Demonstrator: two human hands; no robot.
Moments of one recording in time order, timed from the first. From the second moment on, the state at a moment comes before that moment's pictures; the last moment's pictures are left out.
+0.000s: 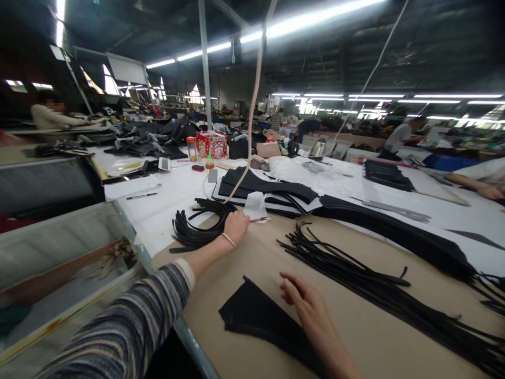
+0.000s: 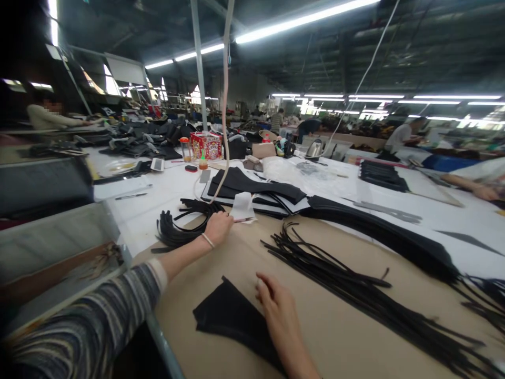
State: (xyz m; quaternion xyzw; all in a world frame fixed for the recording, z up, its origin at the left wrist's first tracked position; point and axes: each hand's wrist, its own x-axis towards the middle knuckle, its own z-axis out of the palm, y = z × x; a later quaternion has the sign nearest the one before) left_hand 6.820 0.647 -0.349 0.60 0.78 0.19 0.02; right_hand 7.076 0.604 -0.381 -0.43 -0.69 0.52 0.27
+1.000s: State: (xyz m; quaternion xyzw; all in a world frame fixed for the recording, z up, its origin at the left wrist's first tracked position) left_hand 6.888 0.489 -0.377 0.51 0.80 0.28 0.15; right_hand 7.006 0.598 -0.373 -0.42 -0.88 0.23 0.04
